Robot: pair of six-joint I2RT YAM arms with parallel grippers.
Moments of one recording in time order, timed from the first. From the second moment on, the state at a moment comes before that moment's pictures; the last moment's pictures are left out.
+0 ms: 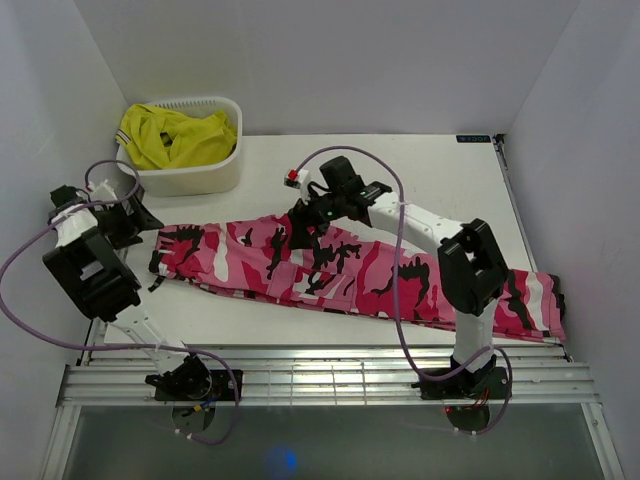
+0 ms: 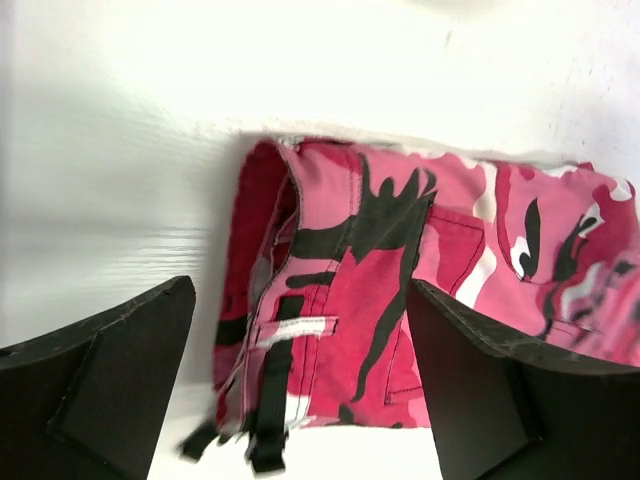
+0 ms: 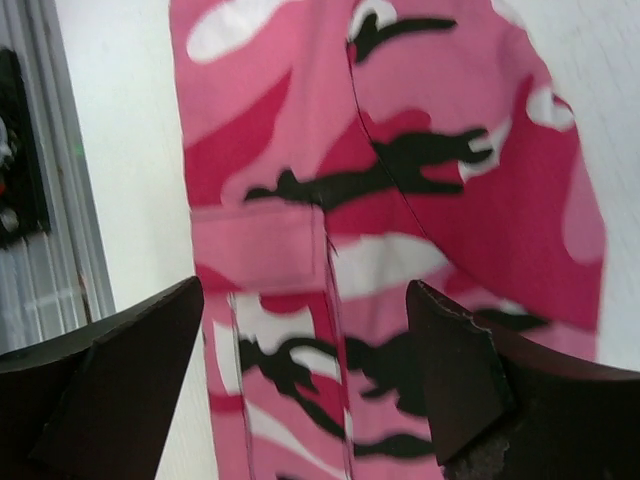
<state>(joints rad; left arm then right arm) 0.67 1.93 1.43 -0.71 0.70 0.17 0.73 1.95 1.56 -0.32 -0.67 -0.12</state>
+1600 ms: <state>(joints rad) 0.63 1.56 1.22 -0.70 0.57 0.28 0.20 1.67 1.38 -0.87 -0.43 -0.49</state>
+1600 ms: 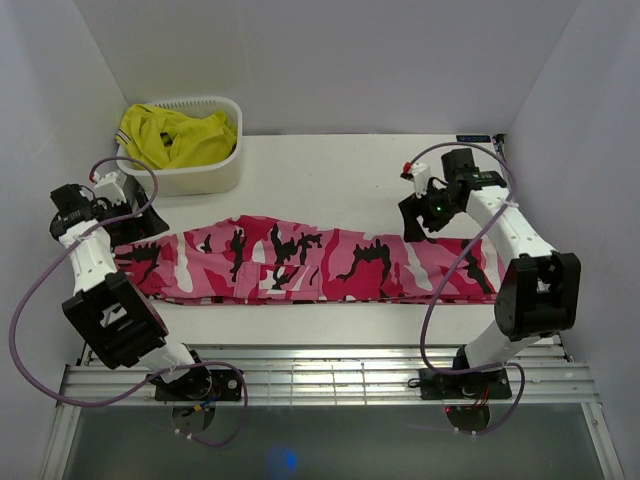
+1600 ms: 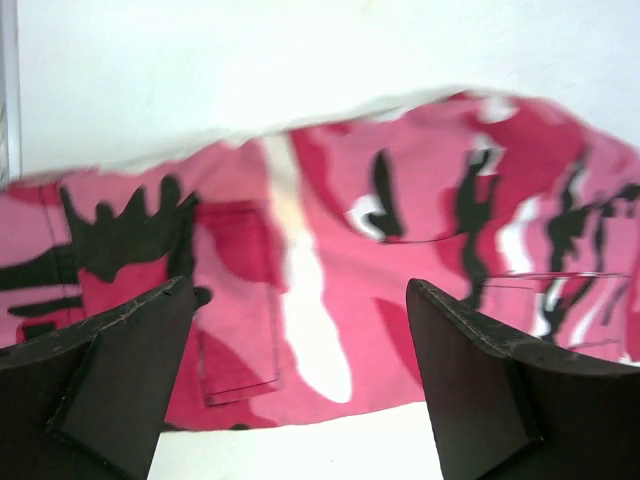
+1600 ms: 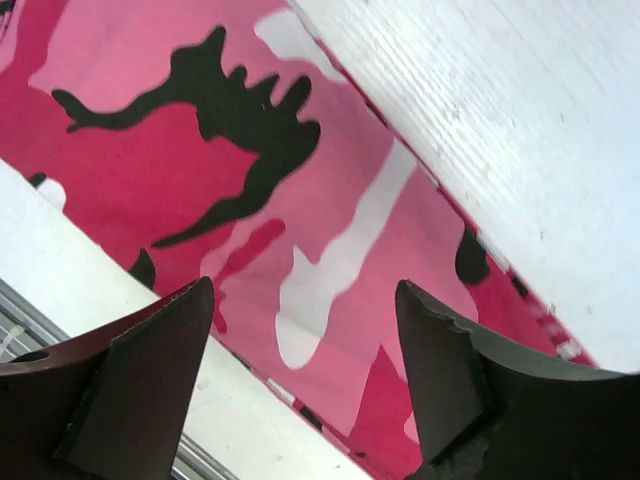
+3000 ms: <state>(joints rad) 0.56 1.48 1.07 -0.64 0.50 0.24 -0.64 1.81 1.17 -0.84 -0.32 -0.58</state>
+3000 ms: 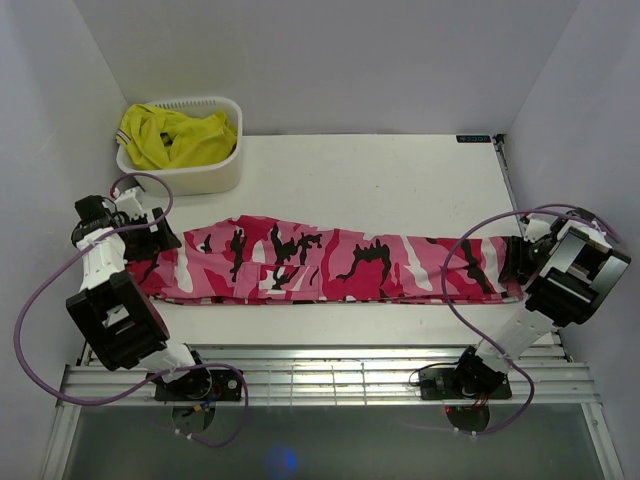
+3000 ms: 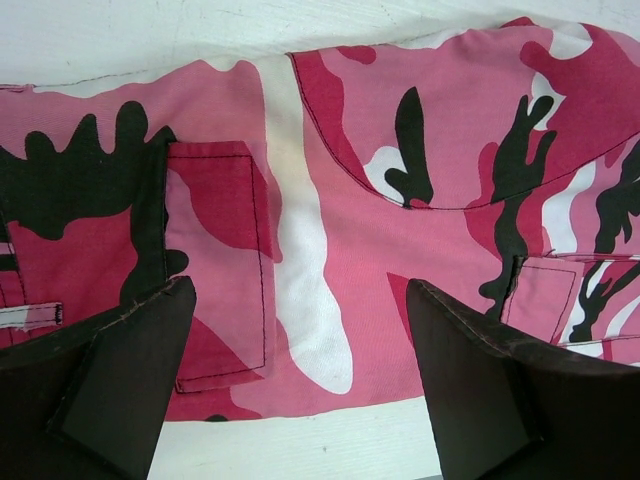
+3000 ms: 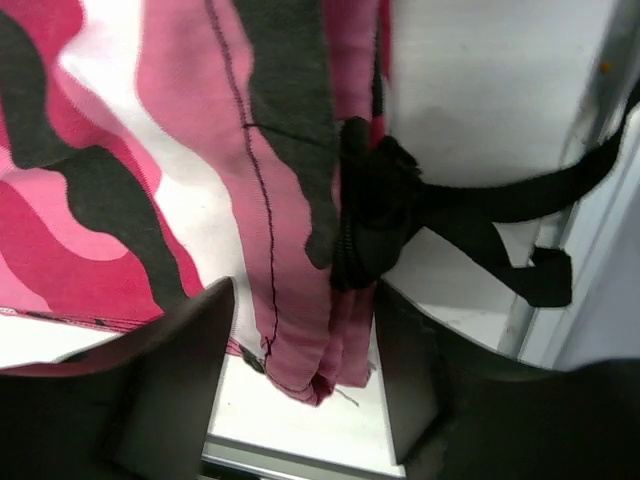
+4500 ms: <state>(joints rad) 0.56 1.61 1.02 -0.72 0.48 0.30 0.08 1.45 1.22 -0.63 -0.89 -0.09</state>
